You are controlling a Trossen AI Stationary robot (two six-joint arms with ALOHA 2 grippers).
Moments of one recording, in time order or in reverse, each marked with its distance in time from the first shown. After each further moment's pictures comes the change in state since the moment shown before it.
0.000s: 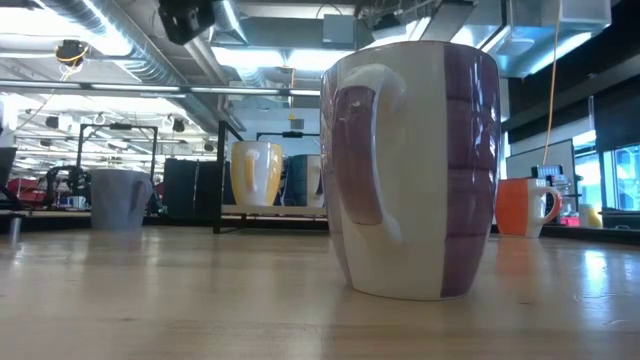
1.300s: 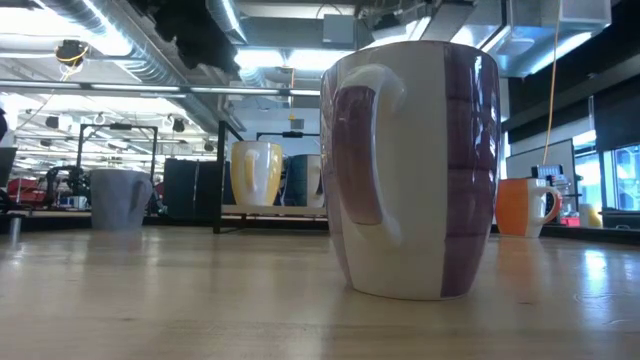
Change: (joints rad) left arm 0.410 -0.200 0.000 -0.372 0.087 0.495; right arm -0.999 0.092 0.665 -0.143 0.097 -1.013
